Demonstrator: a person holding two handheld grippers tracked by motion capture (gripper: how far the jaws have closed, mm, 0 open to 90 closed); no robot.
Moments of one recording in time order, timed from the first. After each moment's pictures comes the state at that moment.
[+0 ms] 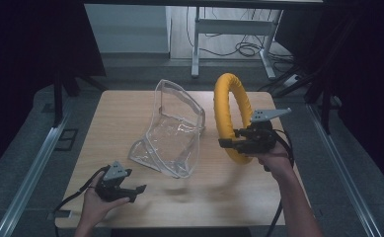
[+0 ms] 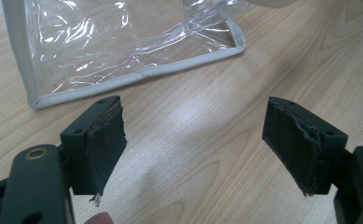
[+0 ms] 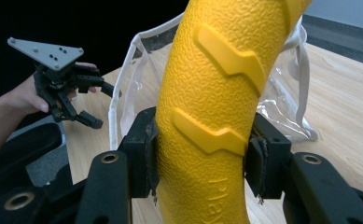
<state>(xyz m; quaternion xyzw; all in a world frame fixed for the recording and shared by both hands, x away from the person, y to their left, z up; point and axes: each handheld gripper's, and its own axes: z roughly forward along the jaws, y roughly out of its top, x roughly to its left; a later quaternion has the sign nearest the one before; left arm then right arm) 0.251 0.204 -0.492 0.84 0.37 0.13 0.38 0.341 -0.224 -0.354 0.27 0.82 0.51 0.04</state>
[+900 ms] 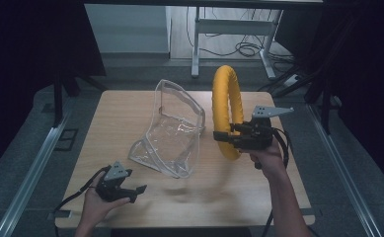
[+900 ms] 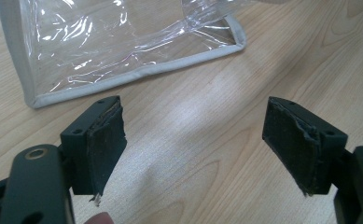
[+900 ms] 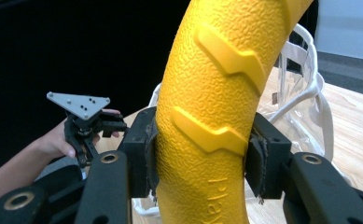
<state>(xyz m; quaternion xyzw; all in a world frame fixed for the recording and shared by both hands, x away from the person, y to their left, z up) 0.251 0.203 -0.493 0.84 0.37 0.13 0.38 0.342 -0.215 -0.348 0.26 0.77 0.59 0.02</state>
